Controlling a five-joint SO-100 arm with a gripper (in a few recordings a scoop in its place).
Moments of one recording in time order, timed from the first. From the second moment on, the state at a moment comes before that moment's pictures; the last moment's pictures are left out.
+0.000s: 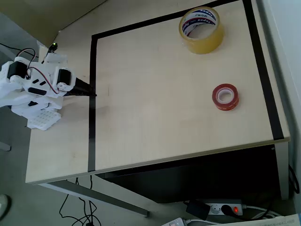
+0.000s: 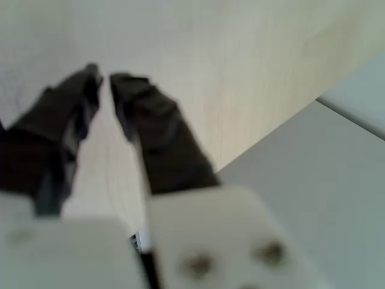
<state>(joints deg) 2.4 191.0 172.4 69.8 -0.5</state>
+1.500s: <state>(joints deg) 11.3 58.4 49.2 82.8 -4.0</state>
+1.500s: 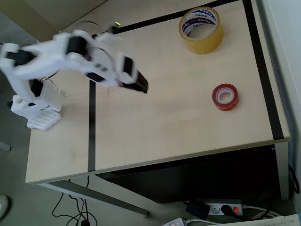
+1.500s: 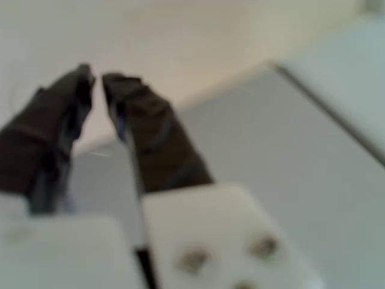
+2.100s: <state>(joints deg) 11.1 35.9 6.8 65.6 -5.9</state>
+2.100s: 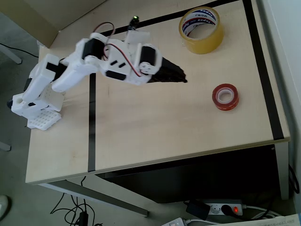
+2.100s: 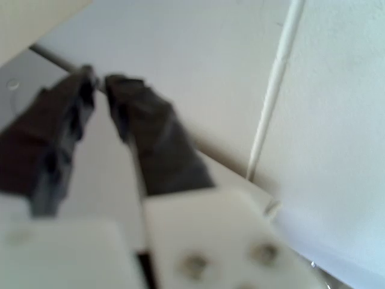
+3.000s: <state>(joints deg) 8.5 17.0 6.9 39.6 -5.8</state>
